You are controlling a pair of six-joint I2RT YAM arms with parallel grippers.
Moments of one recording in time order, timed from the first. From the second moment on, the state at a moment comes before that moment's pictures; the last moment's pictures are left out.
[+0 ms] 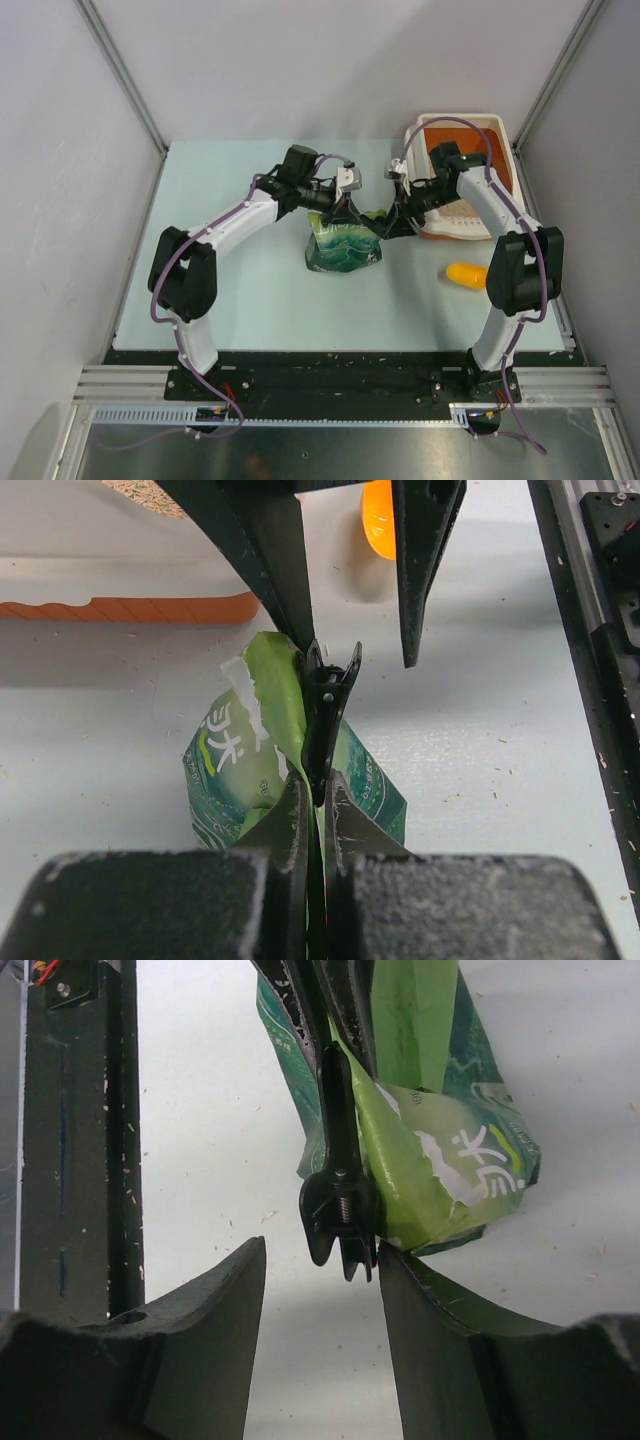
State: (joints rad) left arm -0.55 1.85 1.50 -0.32 0.95 0.53; right arm 0.20 1.81 1.60 -1.12 -1.02 -1.02
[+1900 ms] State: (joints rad) left arm -0.55 1.85 1.50 -0.31 0.92 0.53; right arm 0.26 1.76 1.56 -0.95 -0.93 -0.90
